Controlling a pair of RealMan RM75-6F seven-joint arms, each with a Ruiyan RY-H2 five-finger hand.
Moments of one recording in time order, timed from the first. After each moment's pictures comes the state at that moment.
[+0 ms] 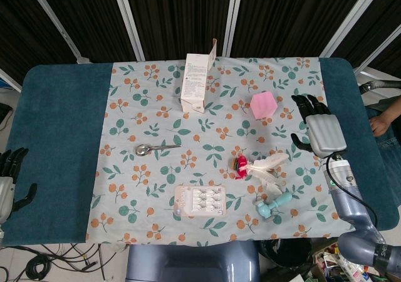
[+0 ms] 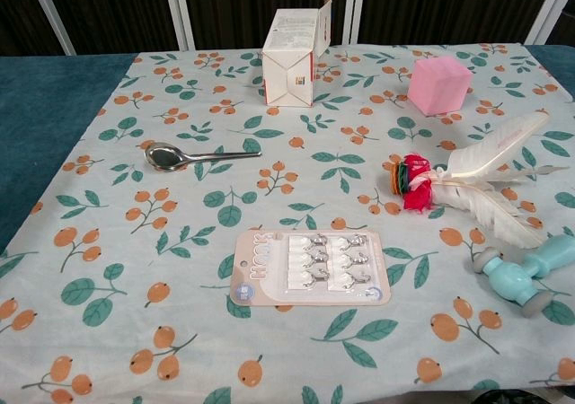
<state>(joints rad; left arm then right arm) -0.09 -1.13 -0.07 -1.63 1.44 1.49 0.06 0.57 -1.11 0.33 -1.74 -1.07 1.12 -0.28</state>
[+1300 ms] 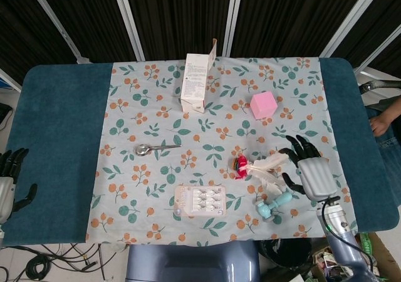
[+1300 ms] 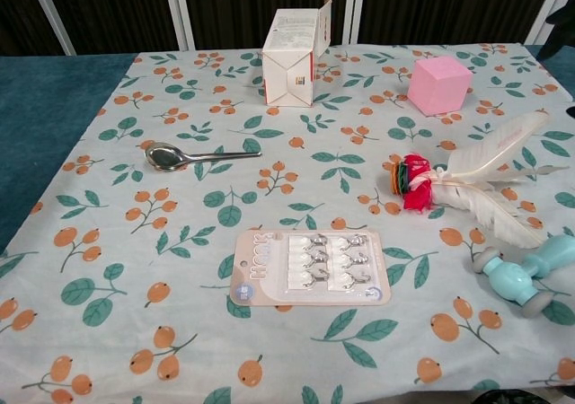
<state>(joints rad) -0.09 -1.13 -0.07 -1.63 1.44 1.49 0.07 0.37 -1.26 0.09 -1.75 -1.41 1.38 -0.22</state>
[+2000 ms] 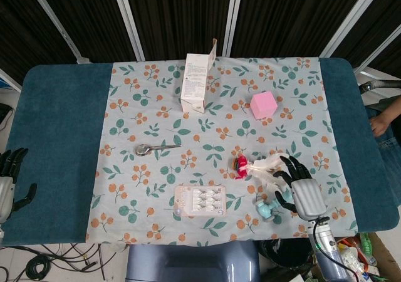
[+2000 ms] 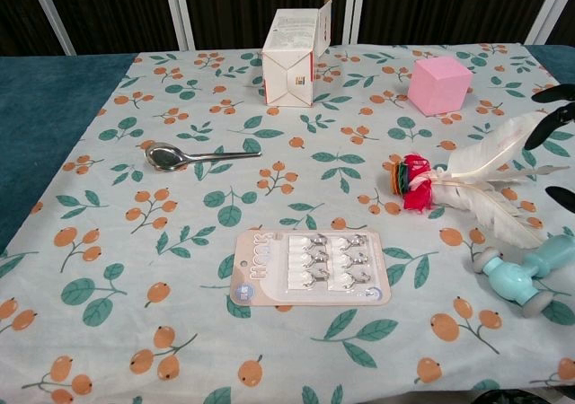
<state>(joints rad) -0.09 -1.13 -0.07 -1.63 1.44 1.49 0.07 0.28 -1.49 0.01 -1.52 -1.49 1.47 -0.11</state>
